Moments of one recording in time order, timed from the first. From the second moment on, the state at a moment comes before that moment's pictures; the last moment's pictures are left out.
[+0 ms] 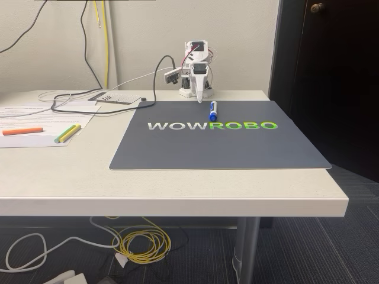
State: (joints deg) arm -13.7 188.4 174.4 59.6 -1.0
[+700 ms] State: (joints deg) arm -15.1 187.3 169.3 59.9 -8.5
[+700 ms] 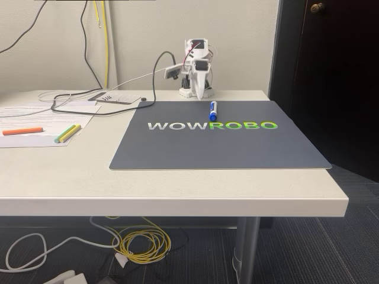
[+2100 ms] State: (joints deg) arm -16.5 147.9 135.0 64.5 -68.6
